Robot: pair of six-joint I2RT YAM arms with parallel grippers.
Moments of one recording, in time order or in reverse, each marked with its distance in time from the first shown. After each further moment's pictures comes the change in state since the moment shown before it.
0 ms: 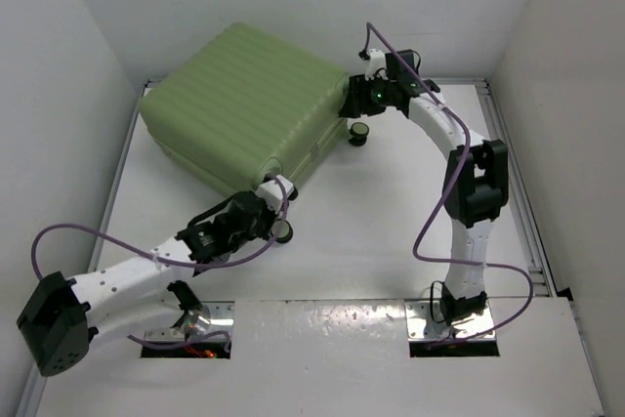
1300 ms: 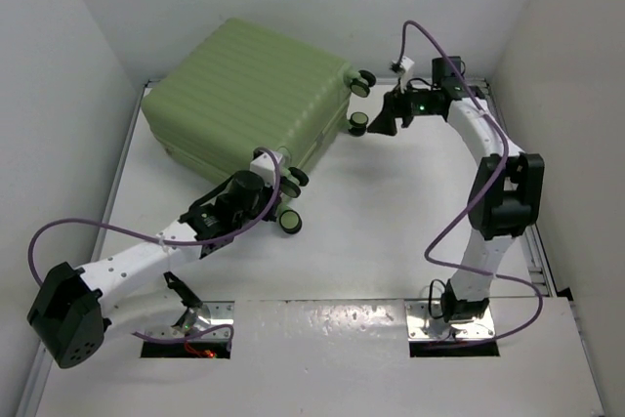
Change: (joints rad) left arm 0.073 0.134 0.166 -0.059 -0.030 -0.270; right arm -0.219 -0.170 -0.206 -0.084 -0.427 -0.481
